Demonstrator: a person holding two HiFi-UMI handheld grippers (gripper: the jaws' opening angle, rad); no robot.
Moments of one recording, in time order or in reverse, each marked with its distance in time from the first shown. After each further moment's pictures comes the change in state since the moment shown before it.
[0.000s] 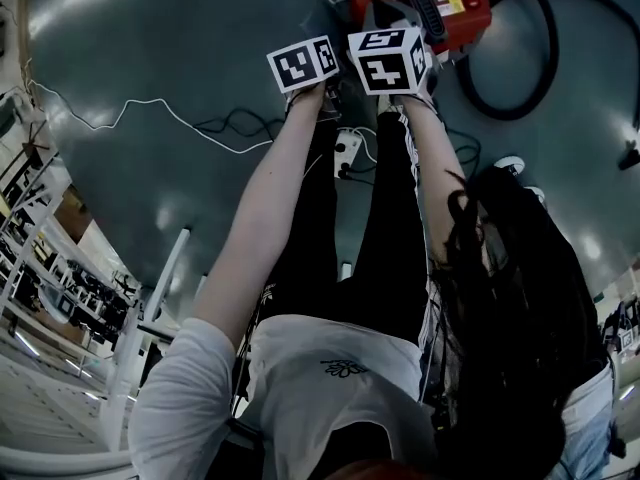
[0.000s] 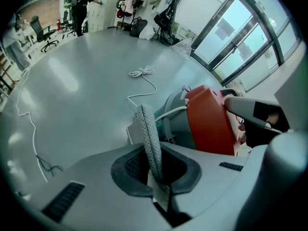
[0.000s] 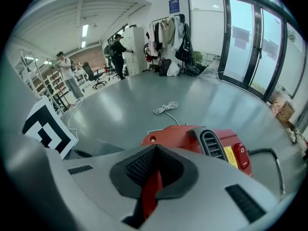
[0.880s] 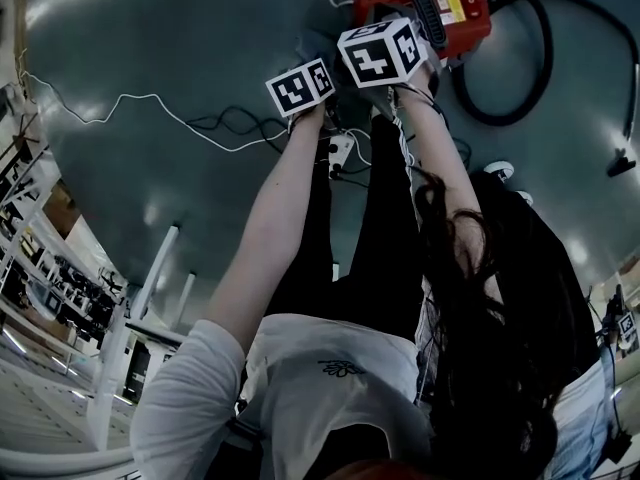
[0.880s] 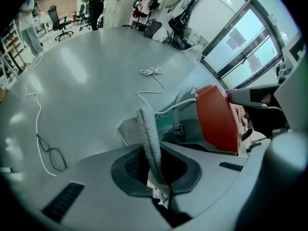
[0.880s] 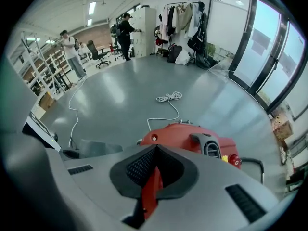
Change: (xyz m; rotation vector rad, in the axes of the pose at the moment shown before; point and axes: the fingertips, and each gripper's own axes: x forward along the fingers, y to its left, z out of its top) left arm -0.010 0.021 -0.036 -0.143 -0.027 0.007; right arm 0.004 0.004 0.003 -0.146 0.184 -0.024
